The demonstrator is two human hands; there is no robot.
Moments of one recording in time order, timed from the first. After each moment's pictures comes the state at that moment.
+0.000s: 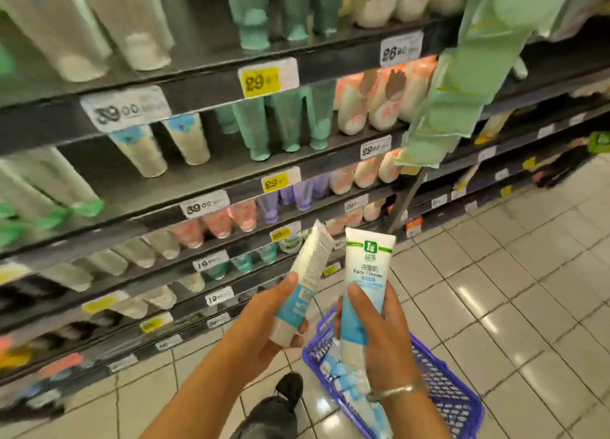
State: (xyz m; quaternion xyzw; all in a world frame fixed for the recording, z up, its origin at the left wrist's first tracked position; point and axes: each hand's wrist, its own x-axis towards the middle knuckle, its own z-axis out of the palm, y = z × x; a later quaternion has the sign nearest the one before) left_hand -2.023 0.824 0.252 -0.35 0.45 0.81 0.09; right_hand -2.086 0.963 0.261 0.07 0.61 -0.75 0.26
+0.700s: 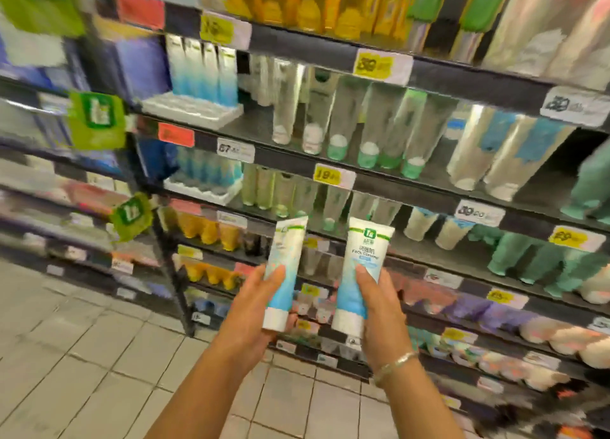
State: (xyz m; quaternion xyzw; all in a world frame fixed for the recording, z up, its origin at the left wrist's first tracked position) left_hand -1.710 0.775 0.380 -0.40 0.32 0.75 -0.43; right_hand -1.864 0.817 0.392 -0.27 0.52 -0.66 0.47
